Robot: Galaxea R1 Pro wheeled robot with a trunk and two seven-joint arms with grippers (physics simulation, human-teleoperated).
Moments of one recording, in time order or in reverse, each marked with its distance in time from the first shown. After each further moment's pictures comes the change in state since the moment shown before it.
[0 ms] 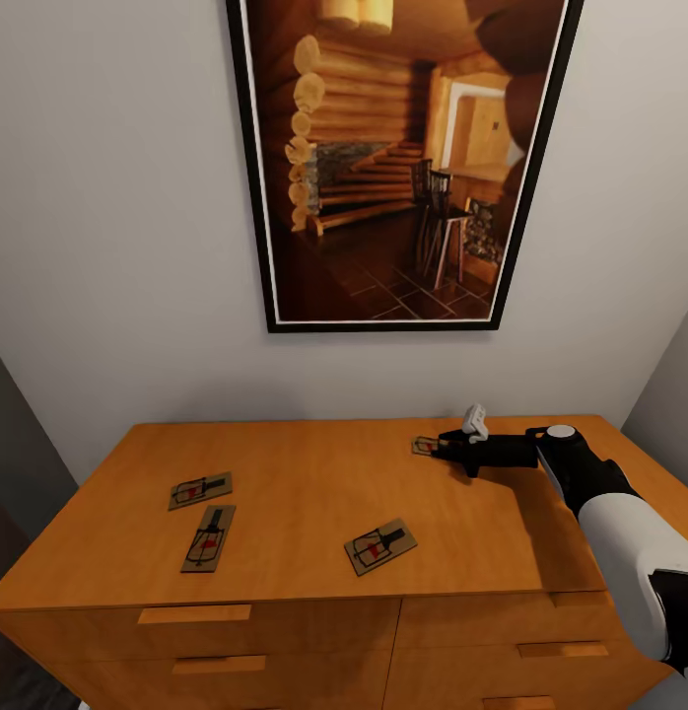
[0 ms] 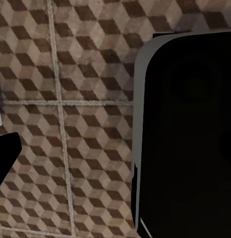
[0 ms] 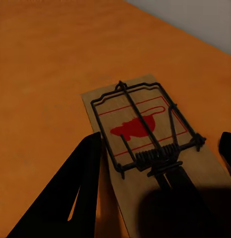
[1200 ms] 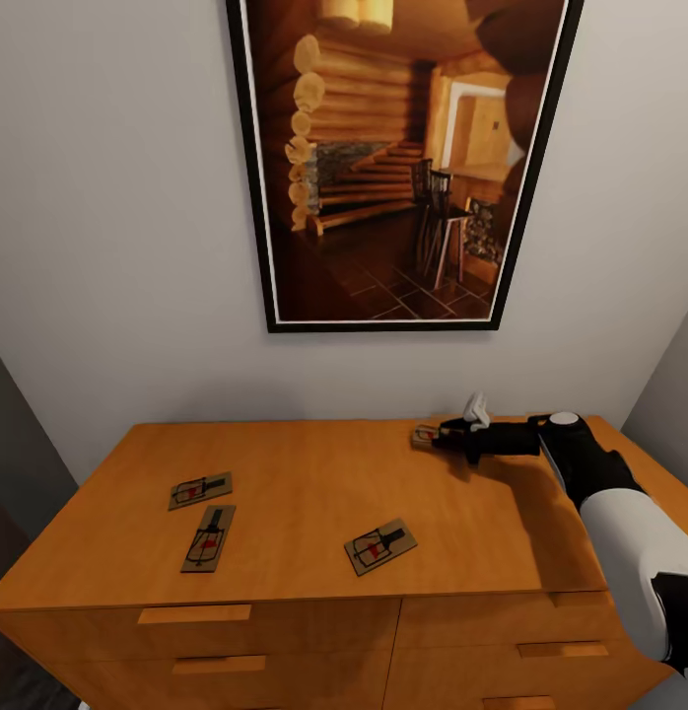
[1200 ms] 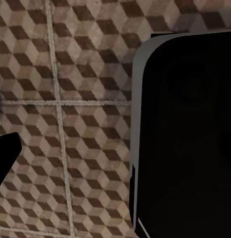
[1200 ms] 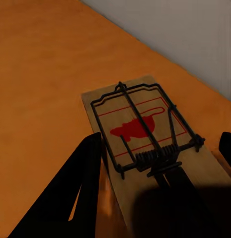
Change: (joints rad) left arm -0.001 -0.003 0.000 0.000 -0.001 0.000 0.000; right arm 0.001 0.000 0.000 -0.102 0.007 0.076 0.007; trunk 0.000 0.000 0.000
